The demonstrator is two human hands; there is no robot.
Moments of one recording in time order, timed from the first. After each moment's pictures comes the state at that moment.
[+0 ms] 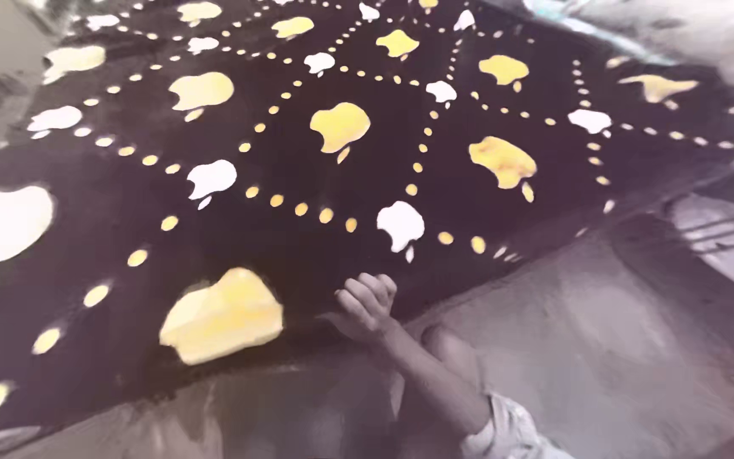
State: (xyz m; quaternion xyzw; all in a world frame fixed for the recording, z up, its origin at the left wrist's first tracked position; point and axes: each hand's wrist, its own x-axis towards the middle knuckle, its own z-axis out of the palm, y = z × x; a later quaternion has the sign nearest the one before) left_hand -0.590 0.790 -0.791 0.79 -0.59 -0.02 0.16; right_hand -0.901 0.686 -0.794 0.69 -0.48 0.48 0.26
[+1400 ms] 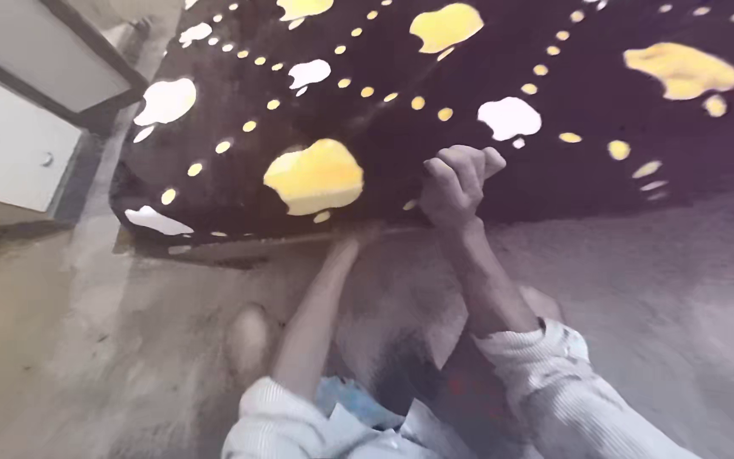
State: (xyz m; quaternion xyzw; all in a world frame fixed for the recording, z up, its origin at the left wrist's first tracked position) left_hand -0.720 0.676 -0.791 0.61 -0.69 -0.39 -0.05; right_hand -0.907 0.659 -0.744 0.68 -0.41 0.52 0.31
